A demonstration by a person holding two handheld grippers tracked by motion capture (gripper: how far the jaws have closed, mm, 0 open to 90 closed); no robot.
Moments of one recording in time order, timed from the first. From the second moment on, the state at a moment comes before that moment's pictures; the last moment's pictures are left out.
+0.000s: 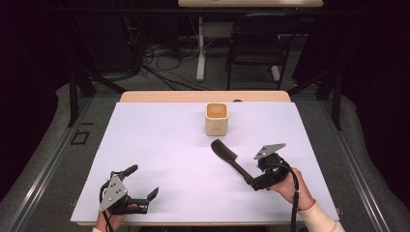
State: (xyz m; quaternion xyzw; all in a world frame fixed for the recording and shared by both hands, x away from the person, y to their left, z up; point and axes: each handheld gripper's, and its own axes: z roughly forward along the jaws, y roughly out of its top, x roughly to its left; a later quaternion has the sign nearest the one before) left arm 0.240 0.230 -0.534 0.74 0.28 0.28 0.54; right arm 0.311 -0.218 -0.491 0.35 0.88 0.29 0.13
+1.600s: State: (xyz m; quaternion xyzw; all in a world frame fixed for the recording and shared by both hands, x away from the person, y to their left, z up) left arm 0.240 0.229 -0.534 0.74 0.27 0.27 0.55; right arm 0.356 -0.159 -0.494 0.35 0.92 0.17 0.10
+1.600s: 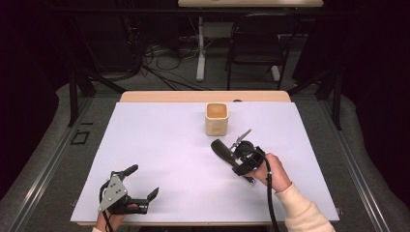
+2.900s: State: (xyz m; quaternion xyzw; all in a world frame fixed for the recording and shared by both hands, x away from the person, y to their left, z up) left arm 0.241 0.229 -0.534 0.74 0.28 0.27 0.55; right arm 0.384 -0.137 -0.525 0.38 0.91 0.09 0.09
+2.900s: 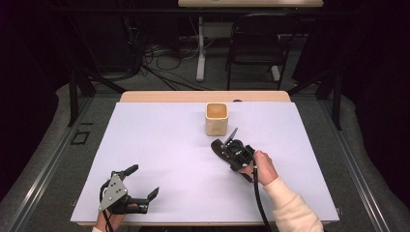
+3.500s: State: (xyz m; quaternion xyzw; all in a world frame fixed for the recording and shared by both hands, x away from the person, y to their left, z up) left arm 0.240 0.229 -0.534 0.74 0.28 0.27 0.54; right arm 0.385 -0.140 -0.528 0.38 0.91 0.09 0.09
